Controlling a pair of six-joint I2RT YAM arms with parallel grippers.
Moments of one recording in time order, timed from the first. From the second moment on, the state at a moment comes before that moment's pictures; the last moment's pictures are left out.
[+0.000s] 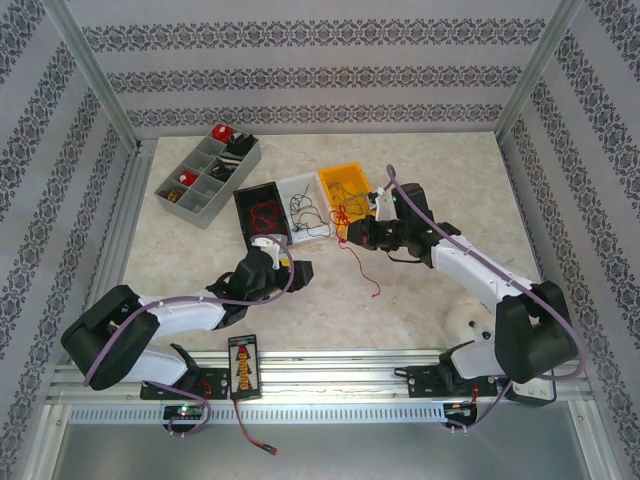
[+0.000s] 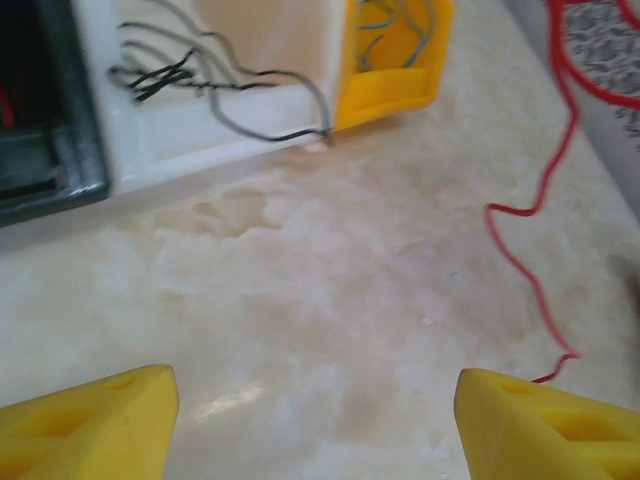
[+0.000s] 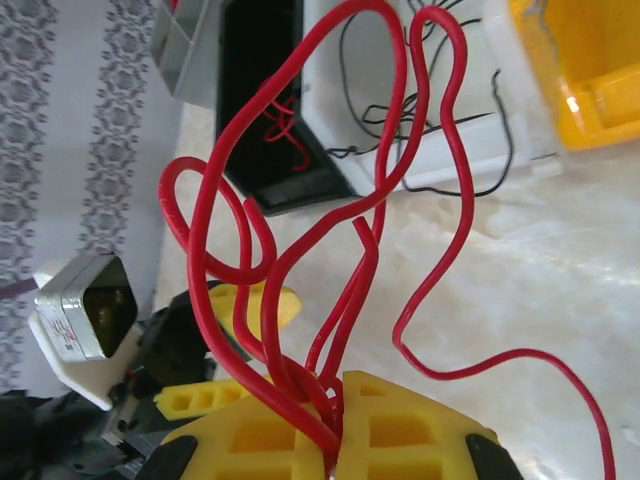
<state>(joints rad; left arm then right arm) -0.72 1.37 0.42 0.49 -0.01 -0.64 0.38 1.39 0.87 -0.20 -0.68 0.67</state>
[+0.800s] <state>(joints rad) -0.74 1.68 0.65 0.77 0.11 -0.54 0.38 1.36 0.83 -0.02 -0.90 0.92</state>
